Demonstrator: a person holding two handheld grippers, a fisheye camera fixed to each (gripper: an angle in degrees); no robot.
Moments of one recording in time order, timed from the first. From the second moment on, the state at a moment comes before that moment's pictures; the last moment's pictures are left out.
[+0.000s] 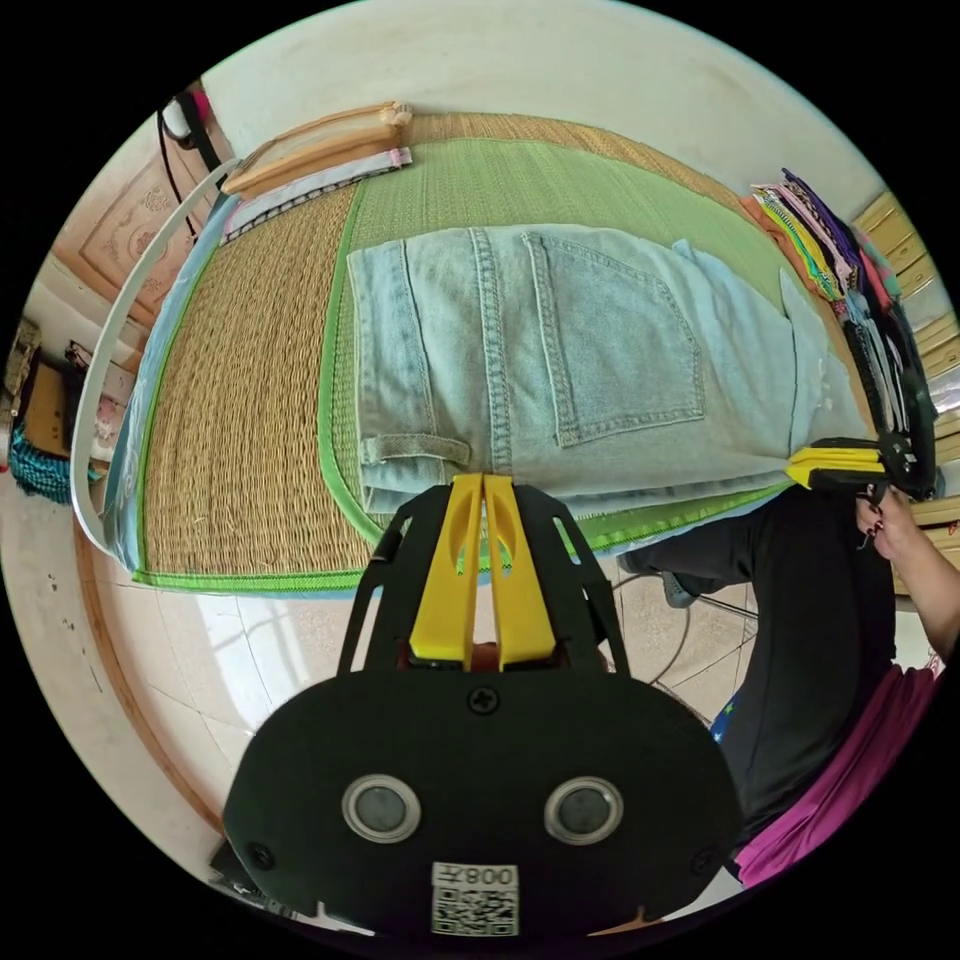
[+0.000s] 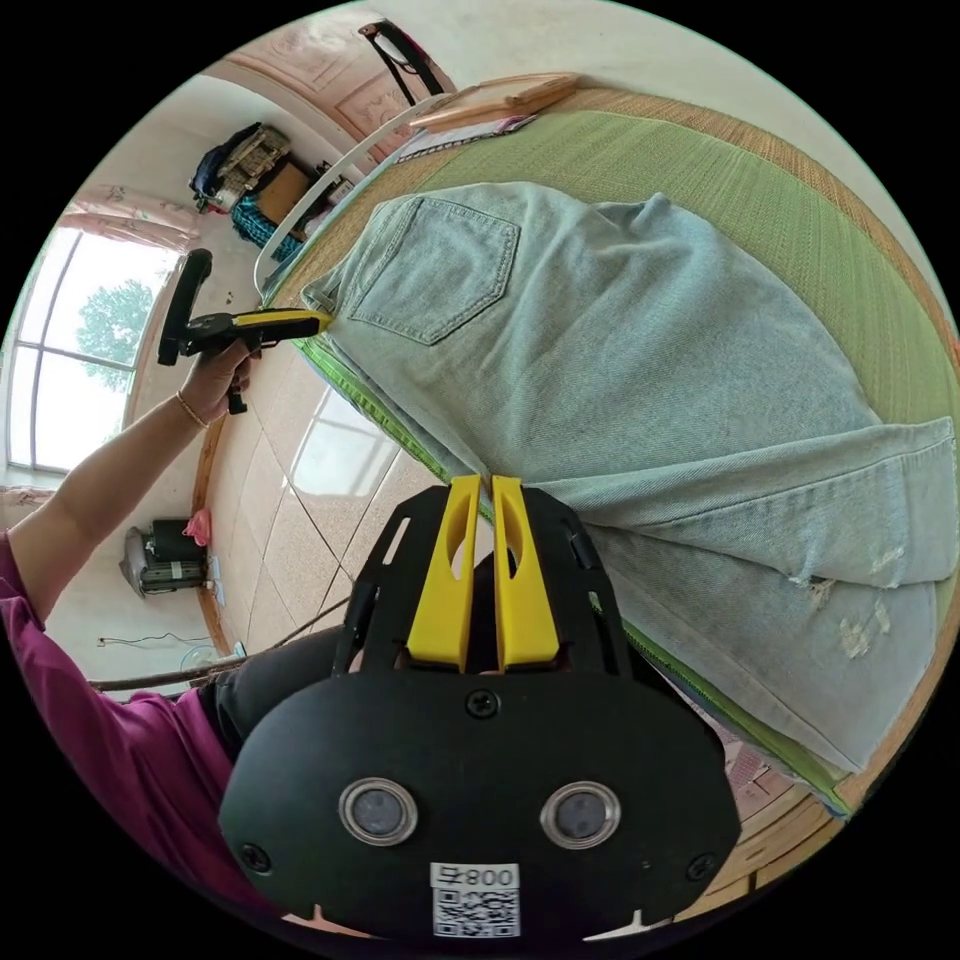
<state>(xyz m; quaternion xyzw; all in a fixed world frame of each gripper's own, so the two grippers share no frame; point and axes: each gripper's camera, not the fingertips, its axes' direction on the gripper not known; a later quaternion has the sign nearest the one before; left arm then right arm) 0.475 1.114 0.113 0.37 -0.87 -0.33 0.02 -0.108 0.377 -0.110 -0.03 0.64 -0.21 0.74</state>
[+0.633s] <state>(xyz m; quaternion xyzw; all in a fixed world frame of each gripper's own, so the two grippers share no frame) 0.434 1.010 0.175 0.42 -0.88 -0.22 -0.01 -0.108 0.348 -0.186 0.09 0.66 -0.12 0.74</state>
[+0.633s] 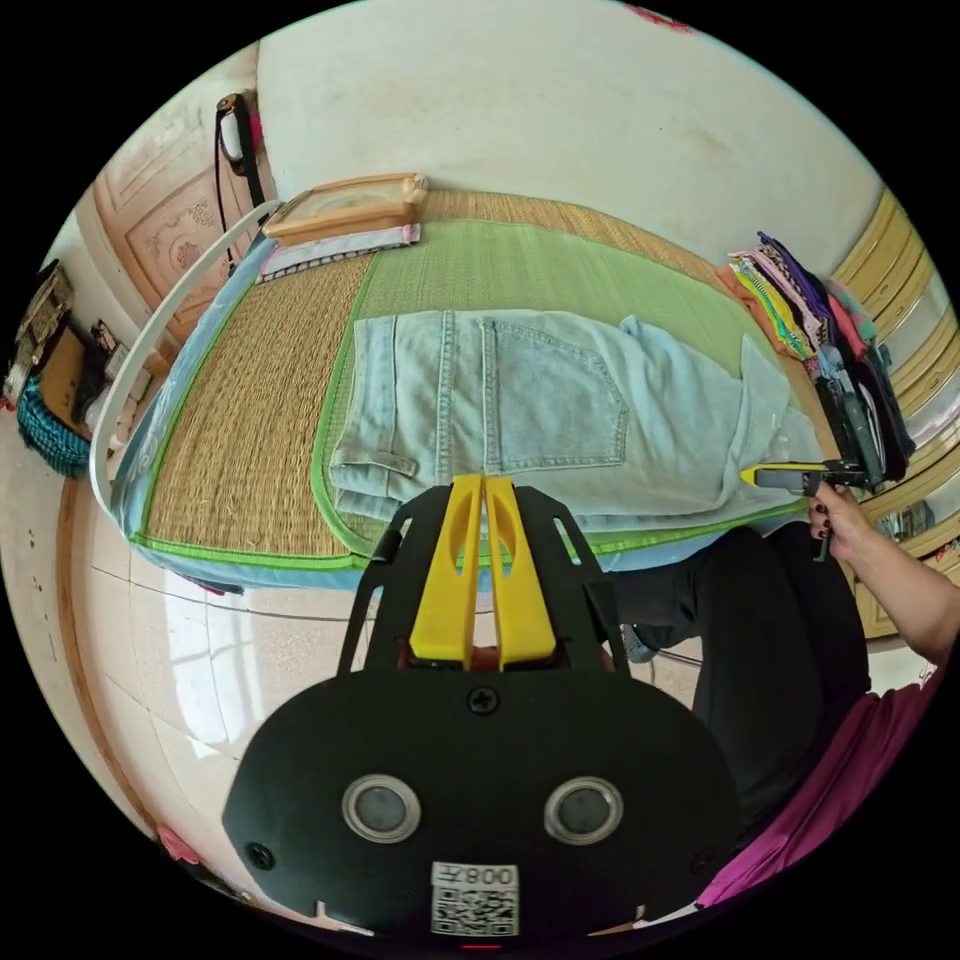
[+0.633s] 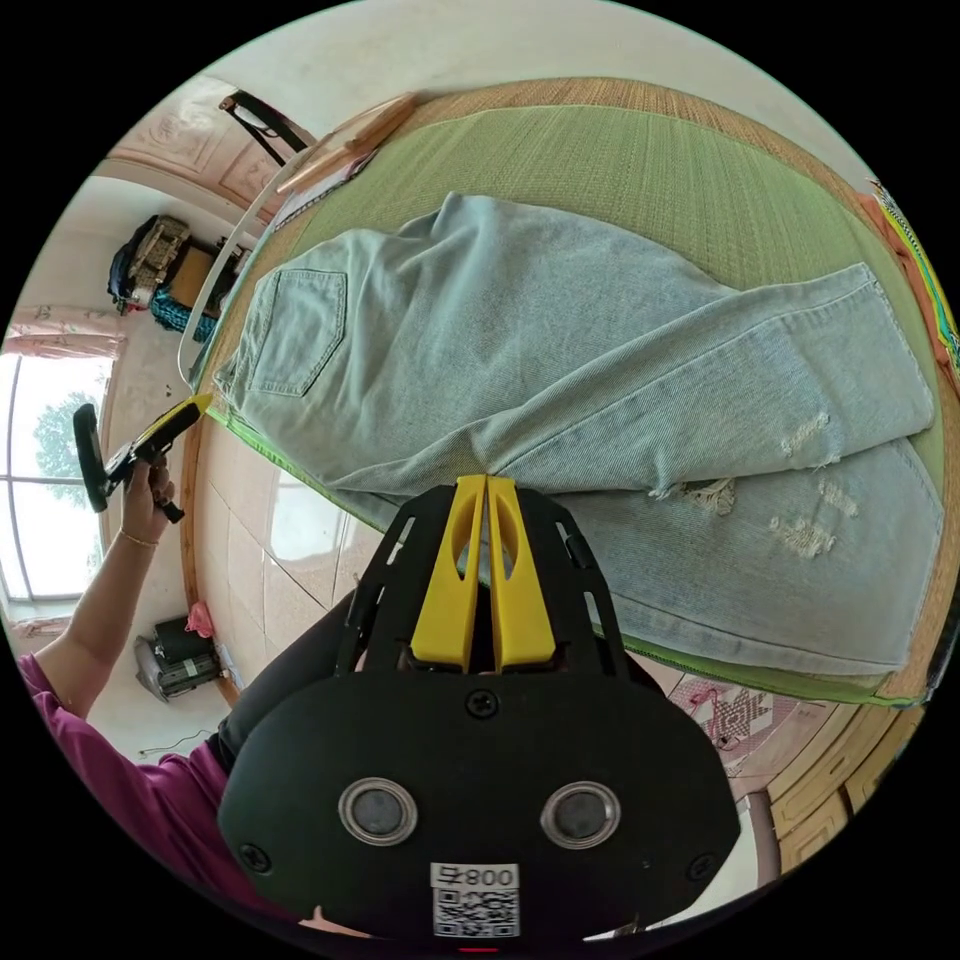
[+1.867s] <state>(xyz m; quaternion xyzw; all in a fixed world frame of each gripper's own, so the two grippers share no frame) 0.308 0.530 -0.039 0.24 -0.89 -0.25 0.31 -0.155 0.073 -0.437 0.25 0.77 -0.23 0.53</state>
